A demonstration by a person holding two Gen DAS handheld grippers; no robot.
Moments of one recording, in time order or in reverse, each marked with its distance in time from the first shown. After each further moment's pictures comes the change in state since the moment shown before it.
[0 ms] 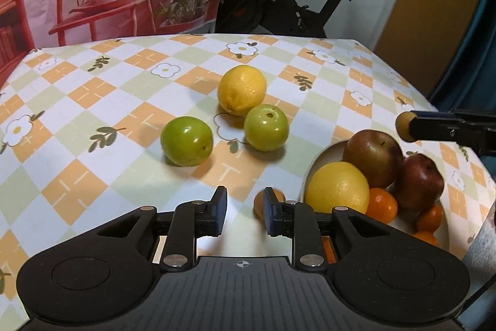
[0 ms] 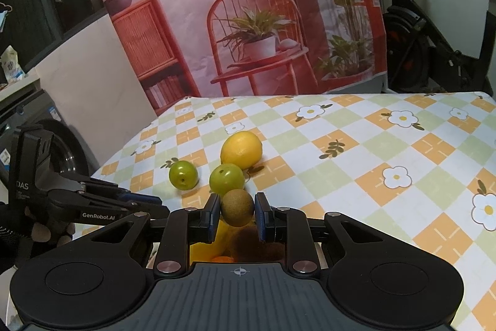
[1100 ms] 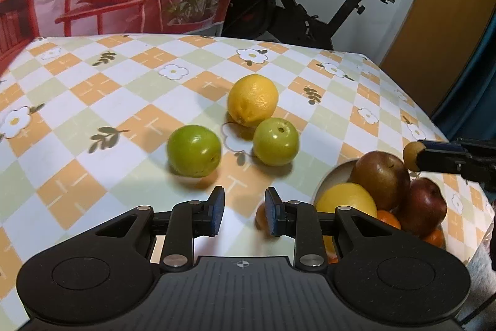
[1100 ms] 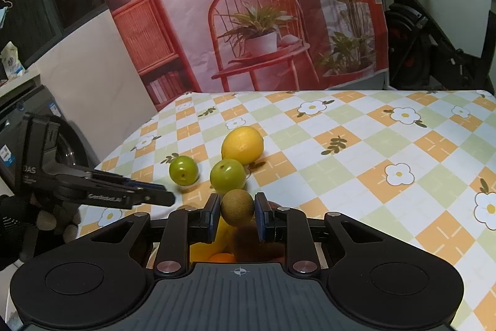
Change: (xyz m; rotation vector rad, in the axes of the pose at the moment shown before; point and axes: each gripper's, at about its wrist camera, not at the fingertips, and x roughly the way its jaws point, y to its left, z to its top) left arm 0.012 0.012 0.008 -0.076 -0.013 -0.017; right arm 0.004 0.002 -0.001 -0.008 0.016 0.001
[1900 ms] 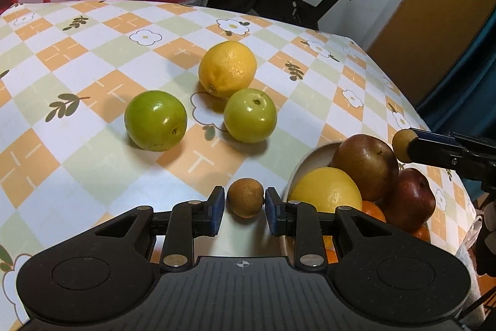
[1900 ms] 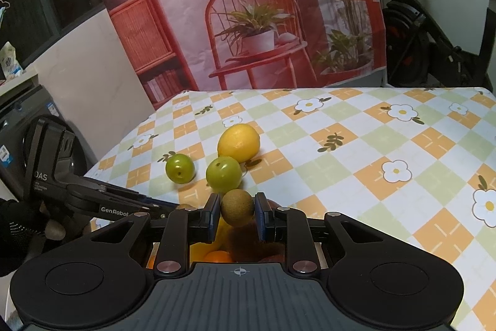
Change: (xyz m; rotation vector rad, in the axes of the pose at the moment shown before) left arm 0.027 -0.006 -0.012 -0.040 0.078 -0.086; right arm 0.003 -0.005 0.000 0.007 0.006 -0.004
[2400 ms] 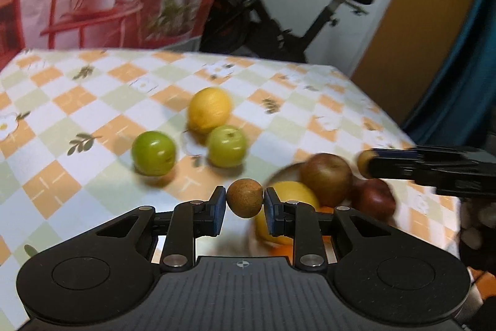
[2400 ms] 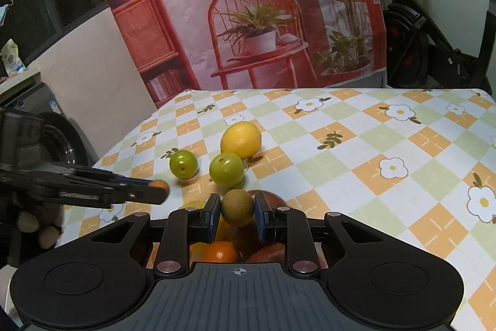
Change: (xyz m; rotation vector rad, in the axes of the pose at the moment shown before) left arm -0.062 -0.034 -0.011 0.079 -0.146 0.005; right arm -0.011 0.002 -0.008 -0.010 -0.003 0.003
